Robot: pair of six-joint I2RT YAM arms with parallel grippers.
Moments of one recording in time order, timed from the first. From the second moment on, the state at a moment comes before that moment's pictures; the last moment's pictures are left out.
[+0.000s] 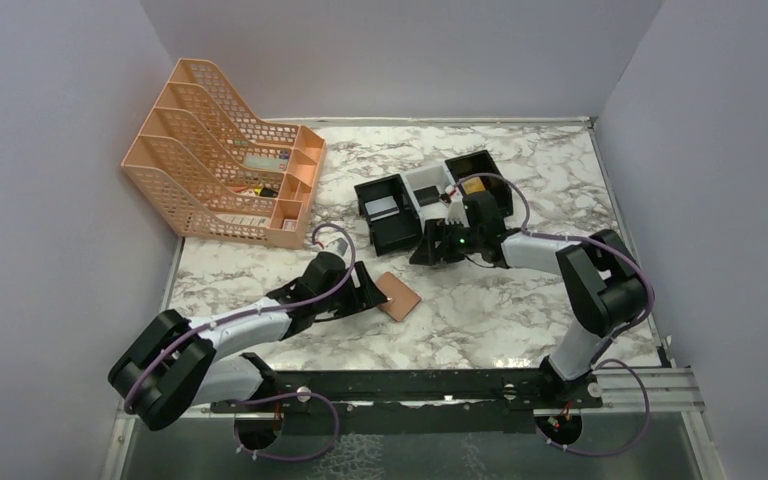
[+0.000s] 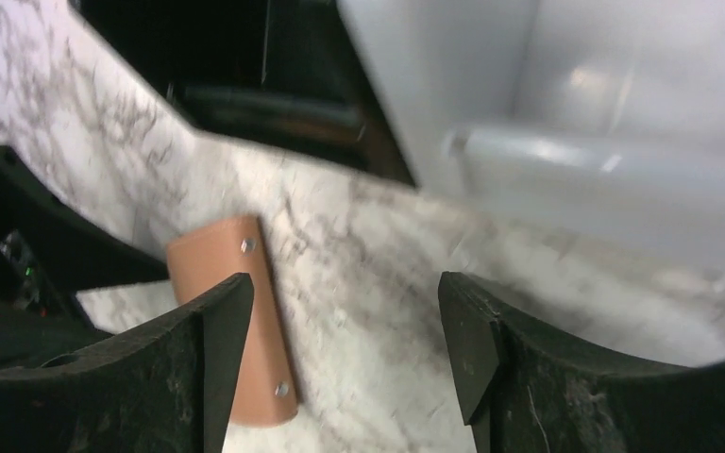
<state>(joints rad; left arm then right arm) -0.71 1.19 0.37 0.10 0.13 -0.95 0.45 1.74 0.85 0.13 -0.51 0.36</state>
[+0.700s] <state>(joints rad) -0.77 1.42 0.48 0.20 0.13 -0.97 0.54 1.64 0.54 0.37 -0.76 0.45</state>
